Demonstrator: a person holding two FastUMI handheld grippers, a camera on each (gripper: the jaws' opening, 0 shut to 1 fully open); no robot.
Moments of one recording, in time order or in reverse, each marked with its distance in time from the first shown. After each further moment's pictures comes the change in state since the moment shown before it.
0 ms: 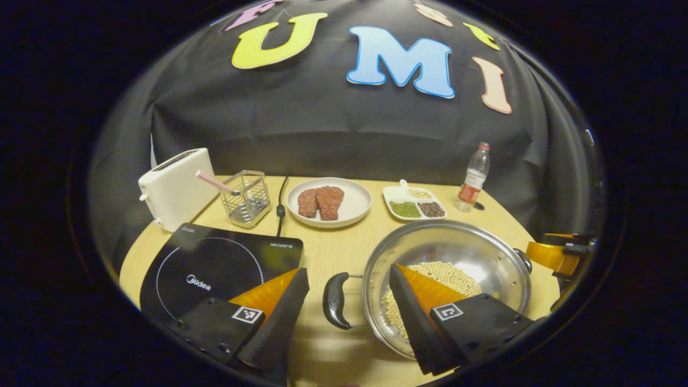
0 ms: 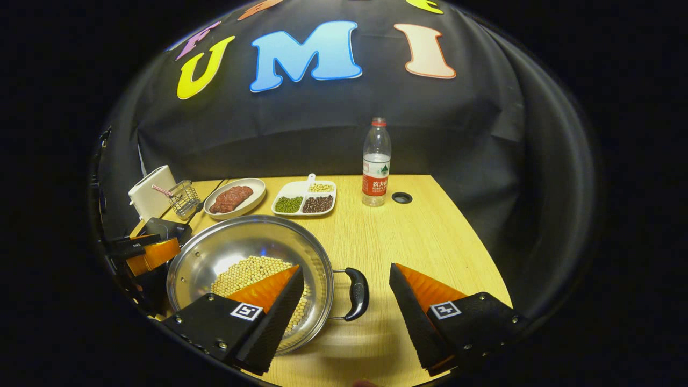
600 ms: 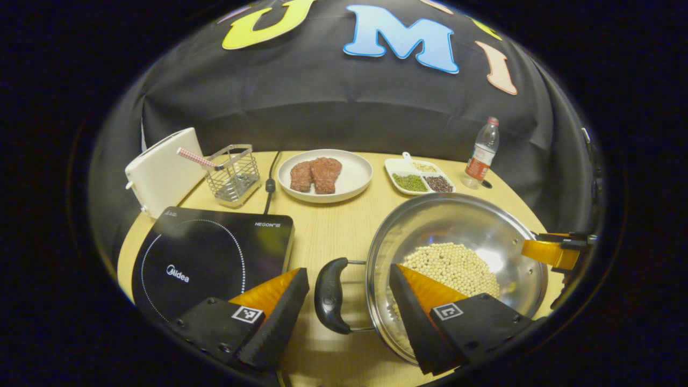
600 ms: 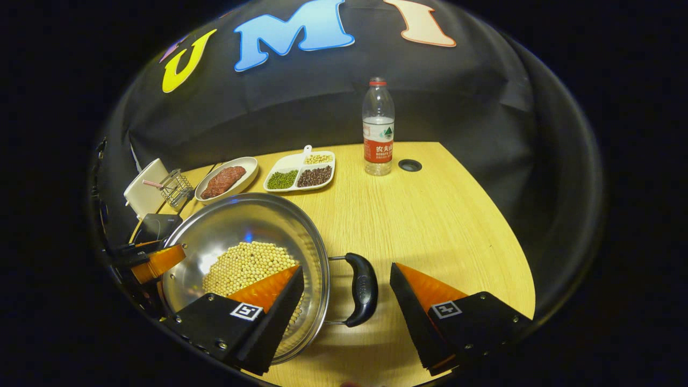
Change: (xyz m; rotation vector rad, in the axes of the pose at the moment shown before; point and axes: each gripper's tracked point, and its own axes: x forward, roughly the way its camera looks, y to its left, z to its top) left arm 0.029 -0.001 -0.030 0.015 0.127 -0.012; right arm 0.036 0.002 -0.032 0.063 0.156 0.039
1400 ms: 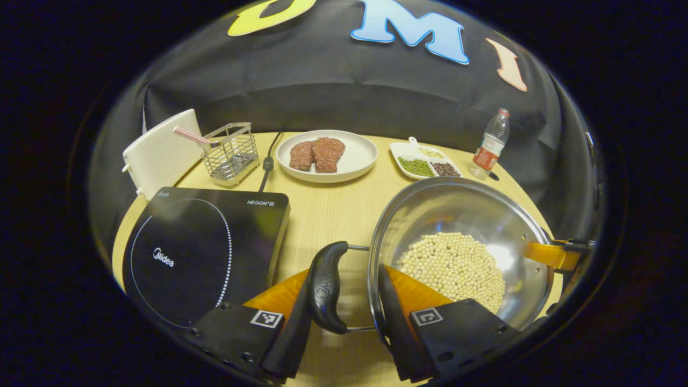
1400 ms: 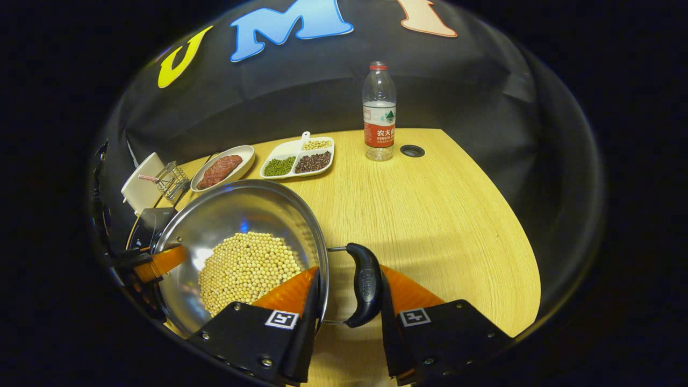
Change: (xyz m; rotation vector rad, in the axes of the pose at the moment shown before) left arm 0.012 -0.001 -0.020 -0.030 0.072 0.003; right arm 0.002 -0.001 -0.006 -0.018 0.063 -0.015
